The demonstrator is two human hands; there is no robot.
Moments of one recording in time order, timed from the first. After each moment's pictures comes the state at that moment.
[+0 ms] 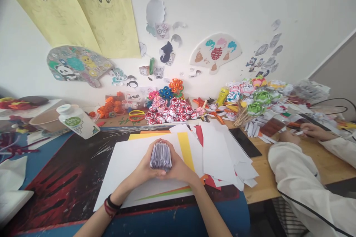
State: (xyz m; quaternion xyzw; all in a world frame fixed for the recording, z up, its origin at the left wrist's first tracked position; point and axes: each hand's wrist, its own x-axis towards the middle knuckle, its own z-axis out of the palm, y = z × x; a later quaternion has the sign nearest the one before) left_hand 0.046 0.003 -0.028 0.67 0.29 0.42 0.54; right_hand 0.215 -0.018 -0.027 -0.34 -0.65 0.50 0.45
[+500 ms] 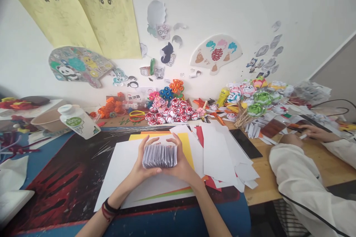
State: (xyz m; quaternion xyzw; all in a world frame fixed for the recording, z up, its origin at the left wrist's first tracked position) left_hand 0.036 -0.002 -0.020 0.67 0.28 0.48 0.49; right_hand 0.218 -0.016 -0.032 -0.38 -0.65 0.41 0.51
